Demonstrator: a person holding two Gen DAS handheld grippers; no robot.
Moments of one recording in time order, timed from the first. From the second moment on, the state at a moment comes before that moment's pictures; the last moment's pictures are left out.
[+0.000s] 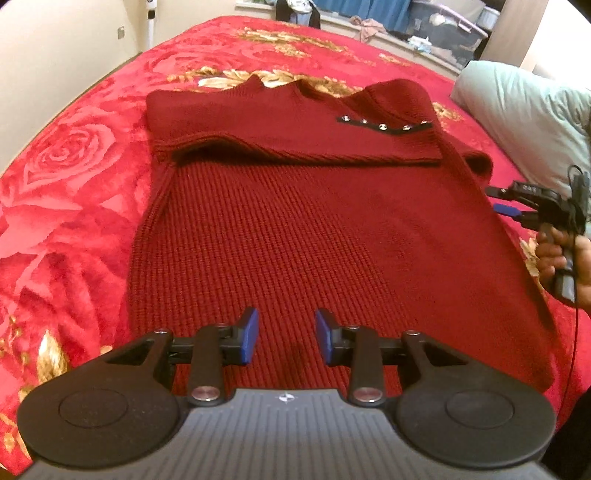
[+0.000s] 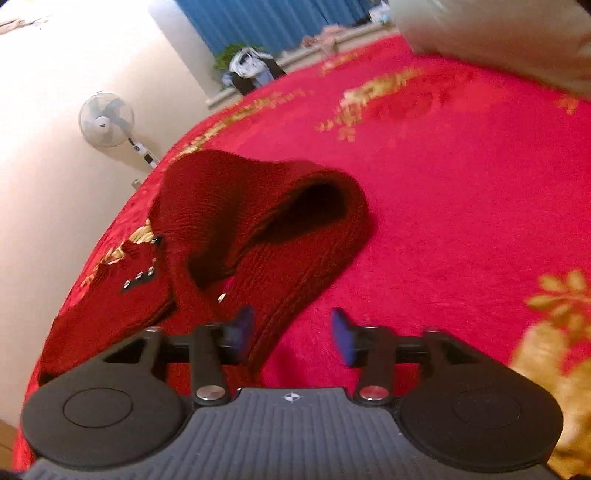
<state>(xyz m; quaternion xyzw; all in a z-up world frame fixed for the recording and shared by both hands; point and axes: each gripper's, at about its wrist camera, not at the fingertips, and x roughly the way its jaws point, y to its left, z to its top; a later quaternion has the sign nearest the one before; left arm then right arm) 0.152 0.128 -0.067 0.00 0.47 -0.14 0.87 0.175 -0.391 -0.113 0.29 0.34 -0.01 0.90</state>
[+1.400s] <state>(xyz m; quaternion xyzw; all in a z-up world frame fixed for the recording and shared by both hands) 0.173 0.119 -0.071 0.01 0.47 -0.13 0.87 0.201 -0.543 -0.124 0.28 0.25 -0.26 0.89</state>
